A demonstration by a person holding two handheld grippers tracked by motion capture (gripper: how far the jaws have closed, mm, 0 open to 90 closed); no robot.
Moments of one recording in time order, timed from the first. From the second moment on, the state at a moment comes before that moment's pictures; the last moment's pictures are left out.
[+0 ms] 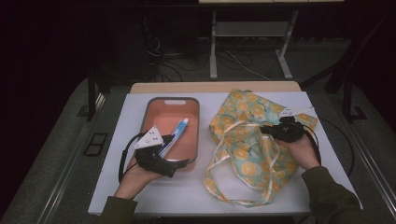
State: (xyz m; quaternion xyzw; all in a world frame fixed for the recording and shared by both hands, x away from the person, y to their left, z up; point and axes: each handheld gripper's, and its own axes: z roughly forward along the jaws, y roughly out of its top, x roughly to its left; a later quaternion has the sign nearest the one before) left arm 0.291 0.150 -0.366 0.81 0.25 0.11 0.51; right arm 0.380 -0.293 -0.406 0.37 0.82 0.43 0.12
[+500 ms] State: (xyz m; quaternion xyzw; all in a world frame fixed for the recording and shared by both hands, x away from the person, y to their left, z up) left arm 0.343 0.148 -0.361 0.82 0.28 0.11 0.48; right arm 0.379 -0.291 -0.406 0.37 0.82 0.43 0.12
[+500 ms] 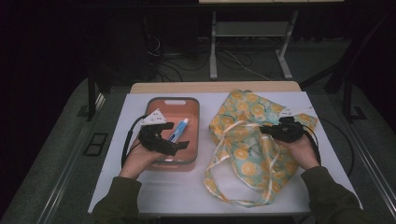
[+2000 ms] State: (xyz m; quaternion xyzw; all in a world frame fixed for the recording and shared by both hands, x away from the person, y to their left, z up) left arm 0.413 0.131 -0.418 0.88 0.38 0.07 0.28; right arm 0.377 -0.290 -0.406 0.36 0.82 0.42 0.13
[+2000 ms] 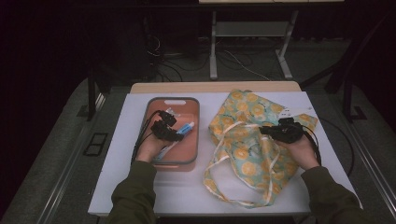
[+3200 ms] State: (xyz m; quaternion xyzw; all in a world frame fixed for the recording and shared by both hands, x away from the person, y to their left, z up) left arm 0.379 0.071 -0.321 0.88 0.25 0.07 0.41; right arm 0.378 -0.293 -0.406 0.36 0.82 0.43 0.13
